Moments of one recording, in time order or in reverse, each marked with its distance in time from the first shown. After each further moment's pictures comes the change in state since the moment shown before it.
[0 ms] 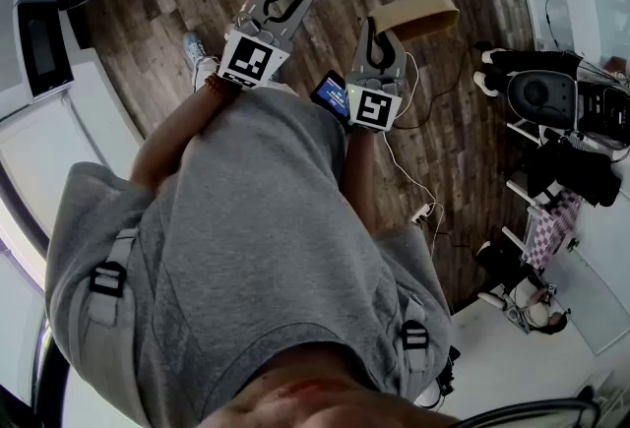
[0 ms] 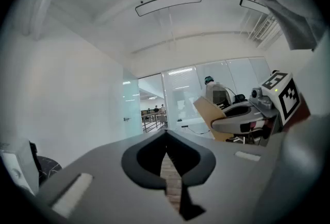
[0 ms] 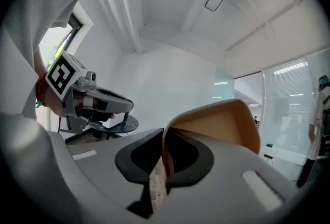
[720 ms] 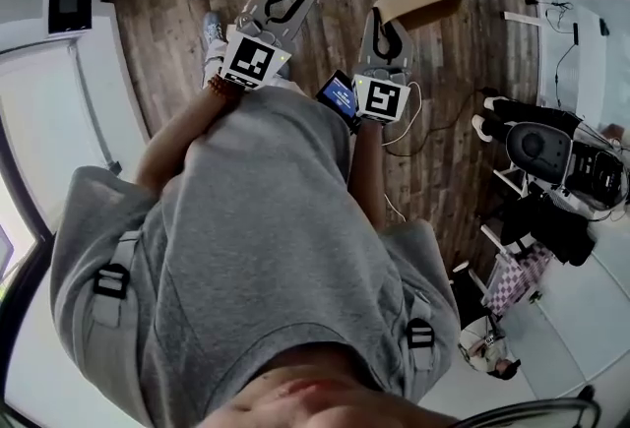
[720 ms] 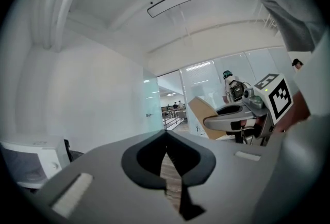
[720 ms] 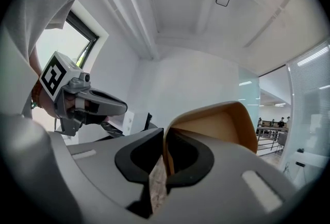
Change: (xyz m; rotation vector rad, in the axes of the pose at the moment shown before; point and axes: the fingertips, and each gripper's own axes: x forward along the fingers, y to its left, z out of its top) left arm -0.074 0.054 -0.008 0.001 0.035 0.218; right arm 0.049 0.066 0.031 0.022 -0.081 0.219
